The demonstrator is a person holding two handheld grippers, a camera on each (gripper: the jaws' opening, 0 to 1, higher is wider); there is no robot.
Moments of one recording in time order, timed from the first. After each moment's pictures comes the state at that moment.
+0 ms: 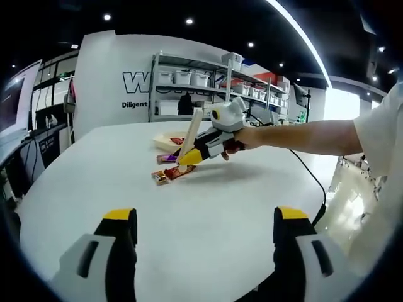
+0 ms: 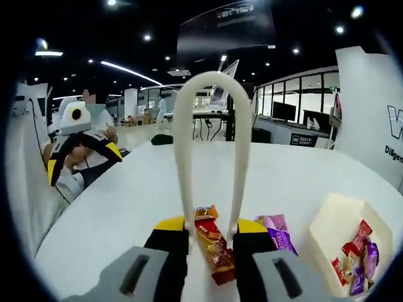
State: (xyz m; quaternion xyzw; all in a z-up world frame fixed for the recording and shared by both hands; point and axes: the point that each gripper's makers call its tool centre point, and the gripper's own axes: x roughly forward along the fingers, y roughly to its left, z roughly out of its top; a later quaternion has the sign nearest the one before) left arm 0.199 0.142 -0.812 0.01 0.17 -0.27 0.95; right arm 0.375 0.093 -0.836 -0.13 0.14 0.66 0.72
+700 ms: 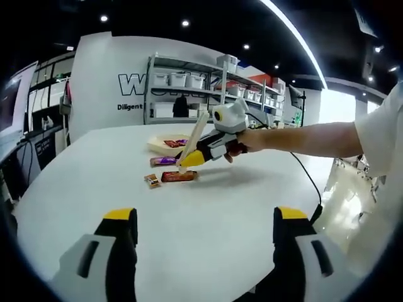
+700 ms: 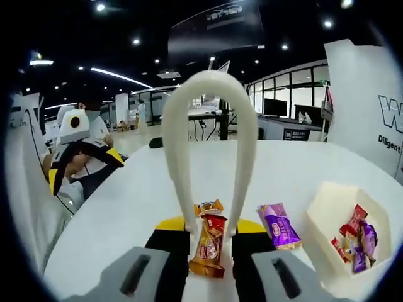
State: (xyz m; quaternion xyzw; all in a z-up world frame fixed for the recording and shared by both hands) left arm 0.195 0.133 -0.807 0.00 0.16 -0.28 0.95; right arm 0.363 0.081 -0.833 -0.12 0.15 0.64 0.74
